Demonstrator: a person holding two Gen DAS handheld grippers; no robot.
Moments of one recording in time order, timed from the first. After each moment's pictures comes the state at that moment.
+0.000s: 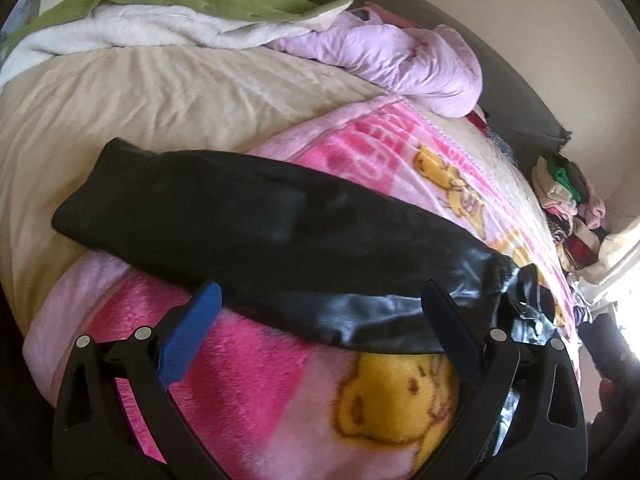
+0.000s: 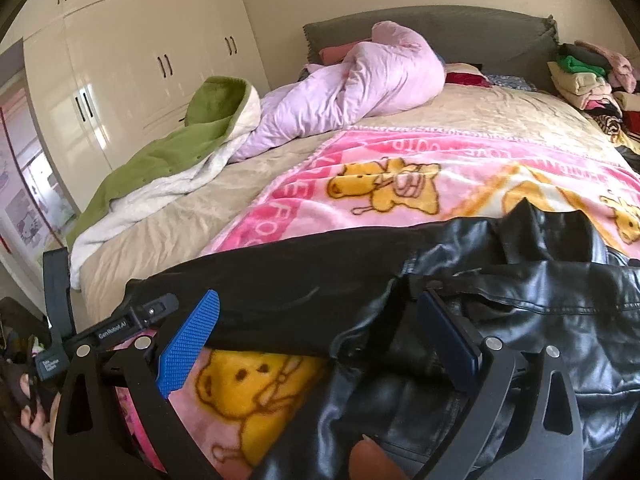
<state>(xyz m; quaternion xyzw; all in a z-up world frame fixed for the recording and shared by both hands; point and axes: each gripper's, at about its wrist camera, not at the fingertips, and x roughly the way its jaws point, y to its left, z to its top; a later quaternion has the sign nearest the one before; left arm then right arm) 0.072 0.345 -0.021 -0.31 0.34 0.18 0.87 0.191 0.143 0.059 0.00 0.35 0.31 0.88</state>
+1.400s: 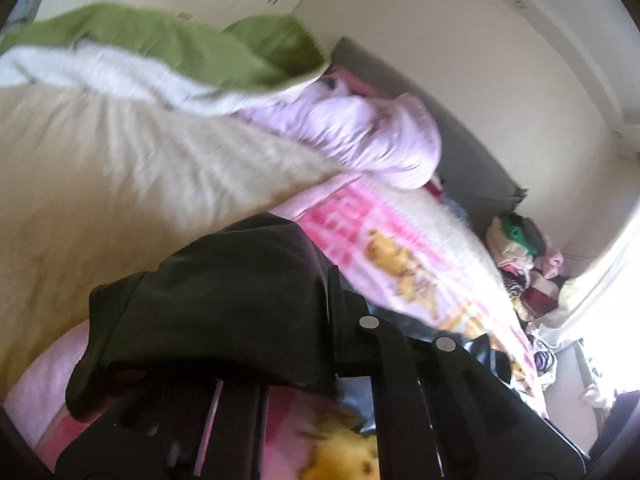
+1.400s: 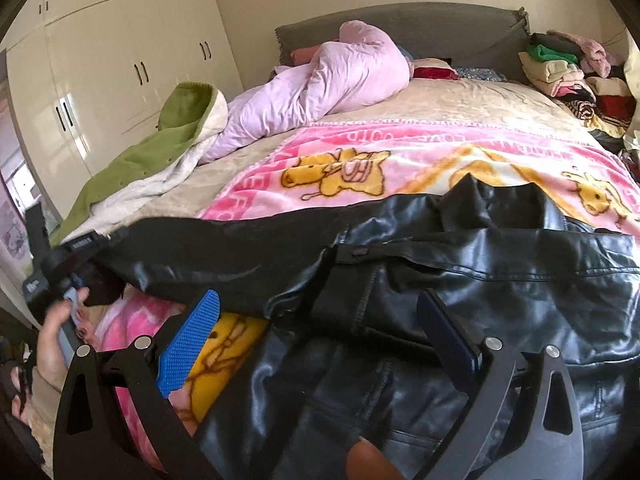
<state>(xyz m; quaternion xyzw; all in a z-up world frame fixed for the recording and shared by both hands) 0.084 0.362 0.021 -0.33 0.19 0.13 0.92 0.177 0.060 0.049 0.02 0.35 0.27 0.90</state>
